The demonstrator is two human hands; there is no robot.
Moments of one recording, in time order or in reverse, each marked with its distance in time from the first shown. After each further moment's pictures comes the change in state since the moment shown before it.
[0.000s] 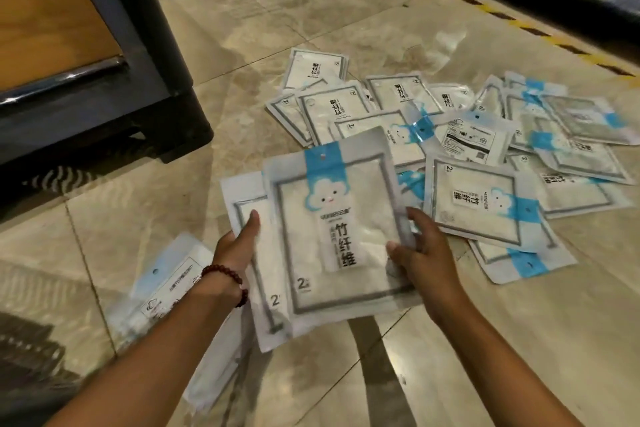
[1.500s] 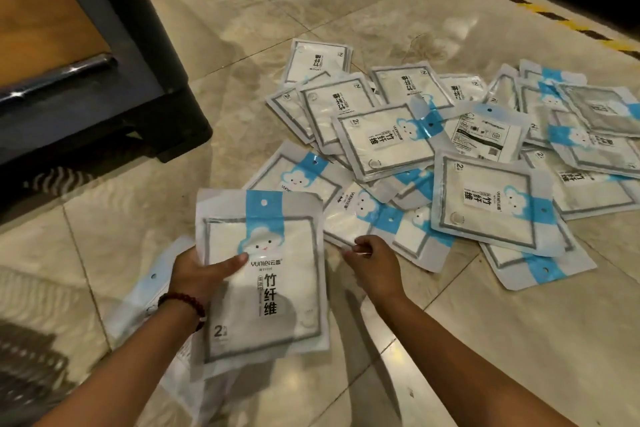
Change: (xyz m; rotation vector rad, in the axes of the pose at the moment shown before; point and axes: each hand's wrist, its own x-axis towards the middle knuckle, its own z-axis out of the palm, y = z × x) left_hand 0.012 -0.007 -0.043 0.240 0.078 0.197; right_hand 0.048 0.065 0.064 -0.140 -0.007 0.220
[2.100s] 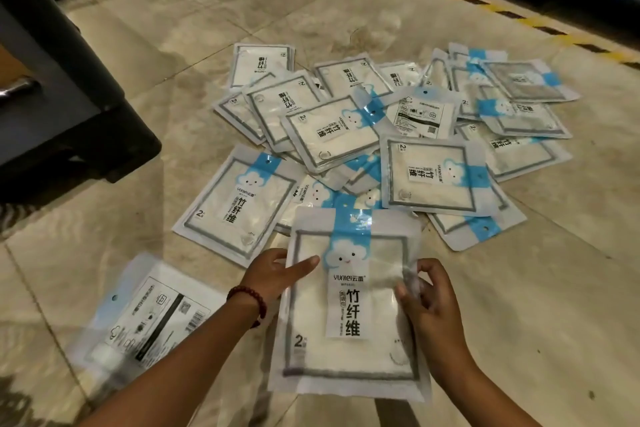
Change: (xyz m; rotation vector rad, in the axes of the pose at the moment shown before) left_hand -0.045 -0.008 0.106 0.423 -0.466 -0.003; right_hand -0.103 0.048 -0.102 0.269 0.165 -0.179
